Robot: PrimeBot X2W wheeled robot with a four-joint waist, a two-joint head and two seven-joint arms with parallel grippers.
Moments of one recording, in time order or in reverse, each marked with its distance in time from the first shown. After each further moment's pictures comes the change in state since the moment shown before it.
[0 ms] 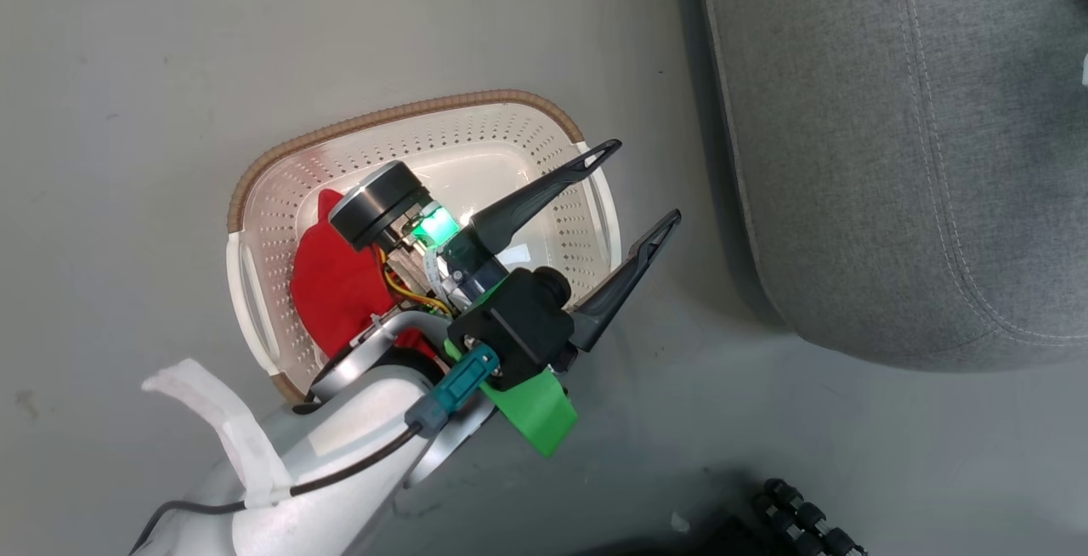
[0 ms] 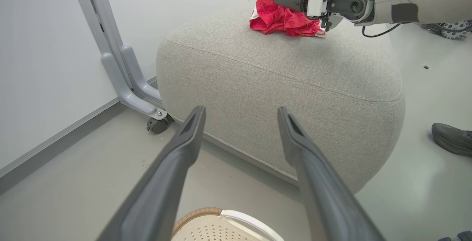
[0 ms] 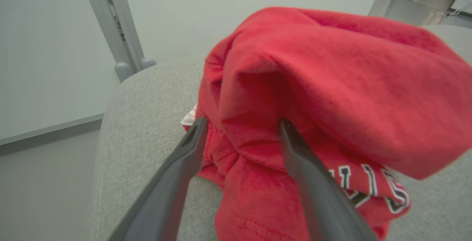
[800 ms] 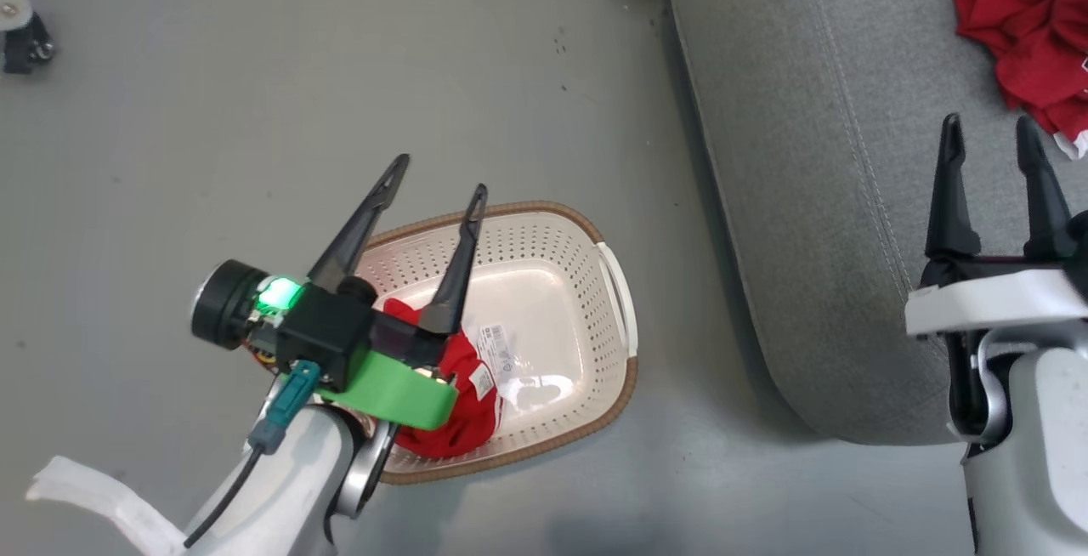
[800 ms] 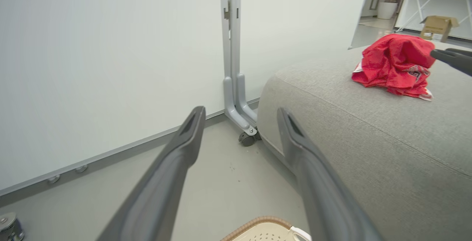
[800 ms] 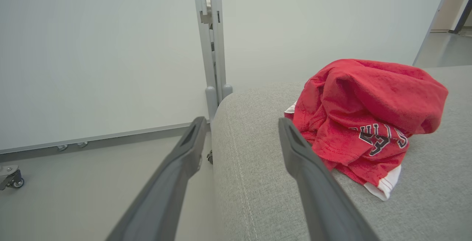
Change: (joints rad) left arm 0.217 0.012 0.200 0.123 -0.132 0.223 -0.223; right arm 0.573 0.244 0.048 -0.573 -0.161 0.000 0.000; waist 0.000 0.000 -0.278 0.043
